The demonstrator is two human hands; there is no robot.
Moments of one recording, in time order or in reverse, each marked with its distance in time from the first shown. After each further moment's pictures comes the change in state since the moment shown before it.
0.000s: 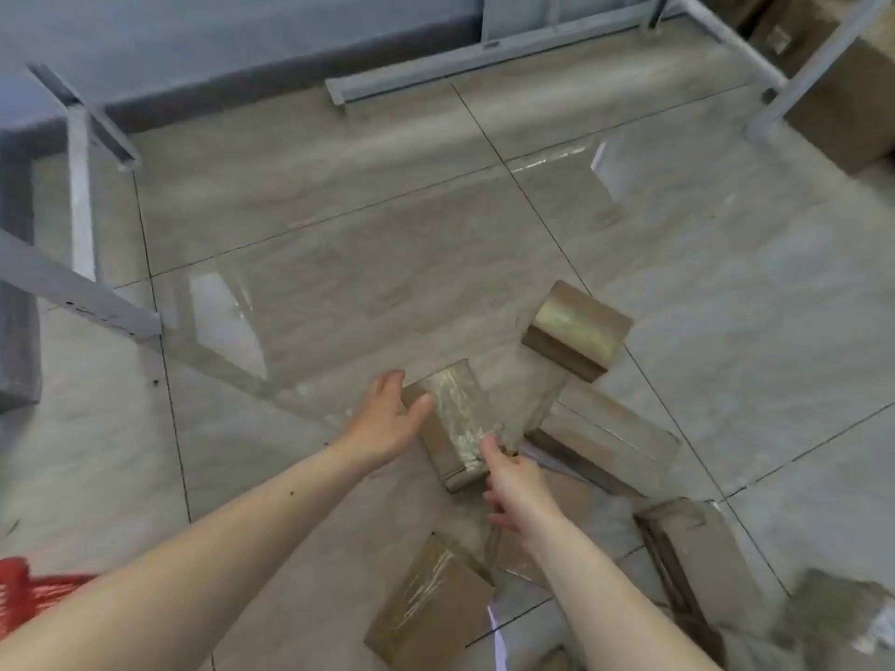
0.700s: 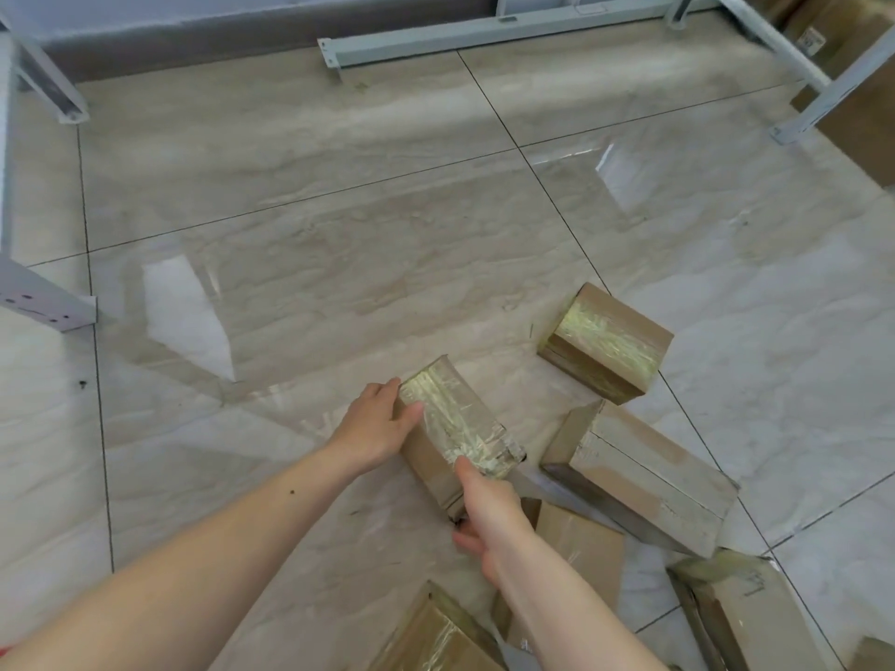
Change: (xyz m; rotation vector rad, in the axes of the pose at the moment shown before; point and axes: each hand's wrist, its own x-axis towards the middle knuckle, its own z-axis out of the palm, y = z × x) left_hand 0.097 -0.061 0.039 -0.018 -0.067 -0.020; right_hand 0.087 0.002 0.060 0.209 0.028 0.172
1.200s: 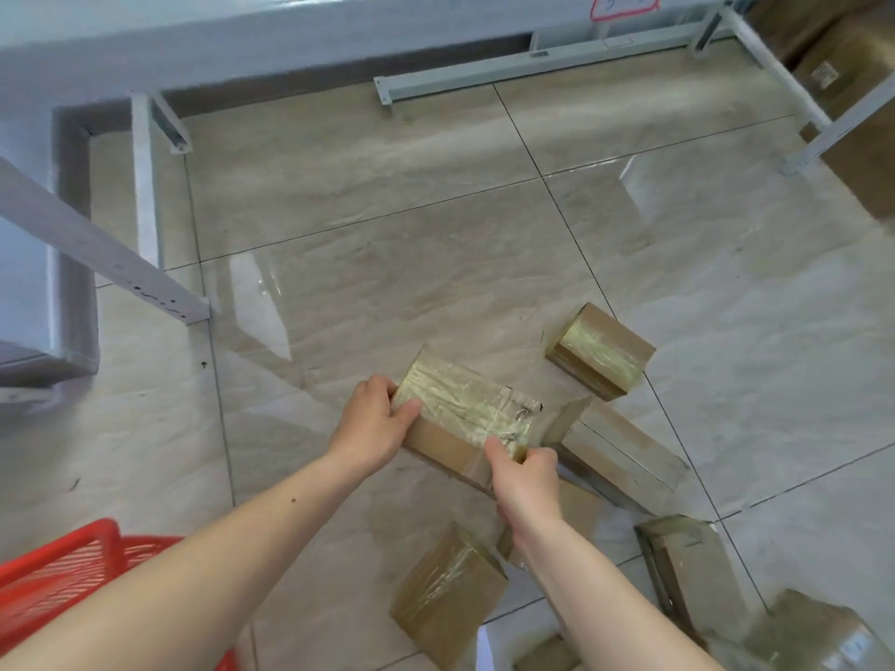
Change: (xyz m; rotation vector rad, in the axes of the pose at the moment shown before) left_hand -0.133 0.036 -0.087 -0.120 0.244 -0.115; right_hand -0.166 -0.035 -0.027 -0.140 0.115 -0.199
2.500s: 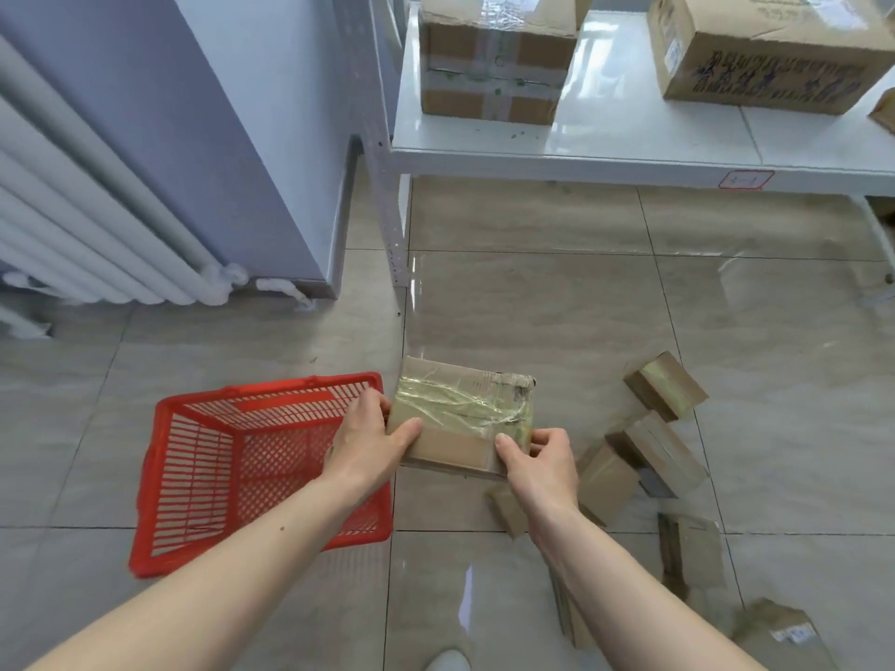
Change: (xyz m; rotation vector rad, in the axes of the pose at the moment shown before) left_hand -0.359 -0.070 -0.222 -0.196 0.275 -0.213; right_hand -0.342 0.032 0.018 -0.316 -0.104 -0.387
